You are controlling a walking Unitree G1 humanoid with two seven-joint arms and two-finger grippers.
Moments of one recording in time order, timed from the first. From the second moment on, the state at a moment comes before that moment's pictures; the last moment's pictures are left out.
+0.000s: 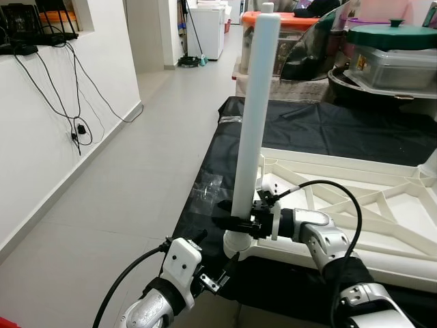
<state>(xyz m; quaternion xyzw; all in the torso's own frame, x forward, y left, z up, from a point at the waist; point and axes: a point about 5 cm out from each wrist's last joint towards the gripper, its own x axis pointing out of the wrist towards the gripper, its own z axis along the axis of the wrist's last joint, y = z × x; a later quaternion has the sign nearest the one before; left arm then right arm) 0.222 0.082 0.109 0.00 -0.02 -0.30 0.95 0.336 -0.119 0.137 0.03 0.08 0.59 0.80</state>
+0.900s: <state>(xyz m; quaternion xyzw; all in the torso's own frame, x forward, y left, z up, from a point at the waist) 0.220 0.082 0.107 0.00 -0.01 -0.31 0.95 0.337 -0.146 0.134 0.06 0.01 -0.15 0.99</state>
